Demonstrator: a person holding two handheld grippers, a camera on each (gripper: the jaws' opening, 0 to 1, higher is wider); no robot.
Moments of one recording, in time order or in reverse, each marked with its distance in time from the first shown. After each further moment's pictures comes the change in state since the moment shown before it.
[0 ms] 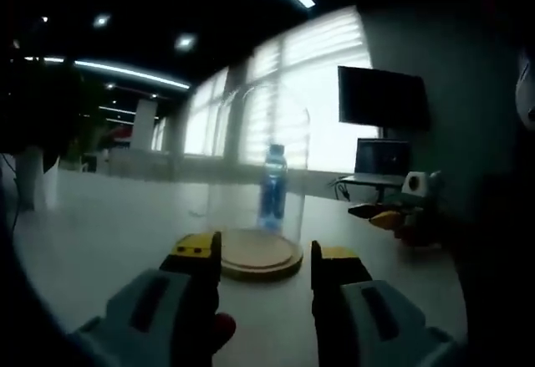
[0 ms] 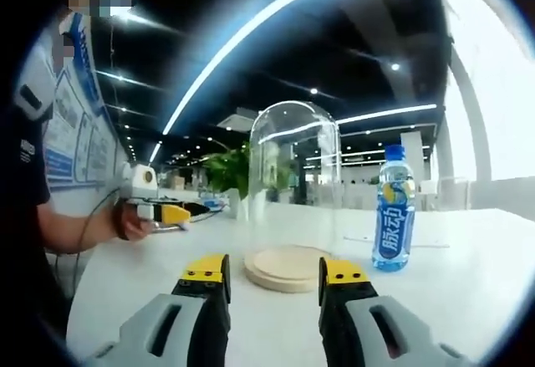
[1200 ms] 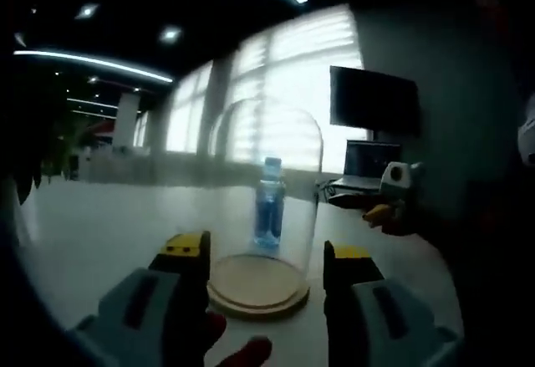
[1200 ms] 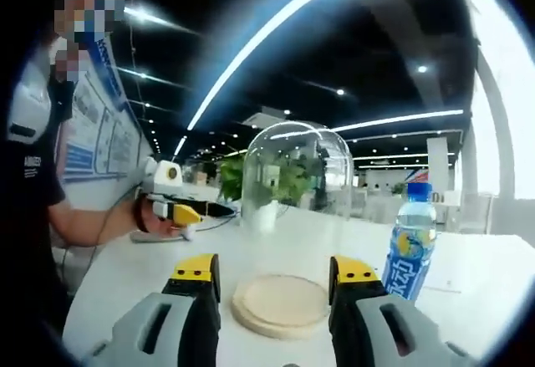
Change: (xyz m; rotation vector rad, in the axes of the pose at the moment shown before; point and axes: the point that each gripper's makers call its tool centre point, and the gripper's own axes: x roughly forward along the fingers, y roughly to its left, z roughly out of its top) left arm 0.045 0.007 0.045 0.017 0.021 -0.110; right arm 0.051 -0.031 0.052 -0.096 0.010 0.133
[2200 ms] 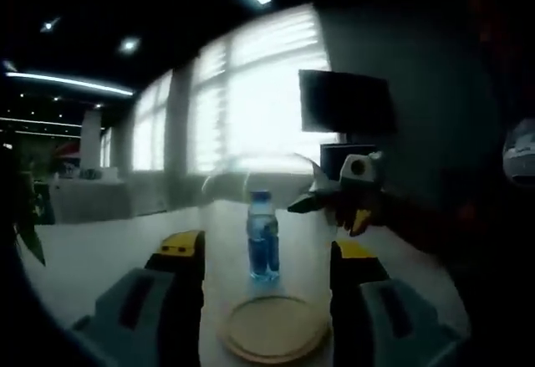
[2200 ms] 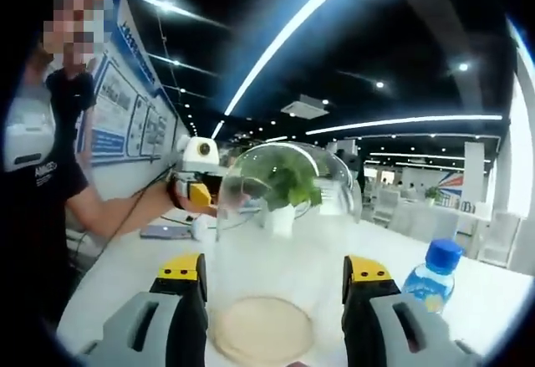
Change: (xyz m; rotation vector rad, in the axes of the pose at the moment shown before) left arm 0.048 0.024 0.064 0.089 -0.012 -0.199; right arm 0.050 -0.027 0.029 -0.032 0.069 0.198
